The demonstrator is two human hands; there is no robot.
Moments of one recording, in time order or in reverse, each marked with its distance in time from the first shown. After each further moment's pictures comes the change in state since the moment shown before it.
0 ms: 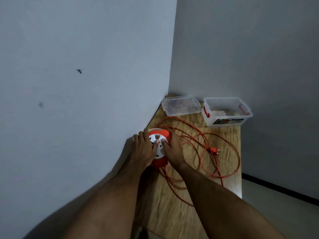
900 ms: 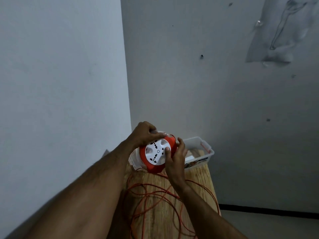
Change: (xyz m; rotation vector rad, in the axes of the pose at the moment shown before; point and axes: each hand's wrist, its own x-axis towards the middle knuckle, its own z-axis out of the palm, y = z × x) left_hand 0.218 0.176 -0.146 -0.539 -0.155 0.638; right_hand 0.092 -0.066 -0.131 0.191 0.661 -0.178
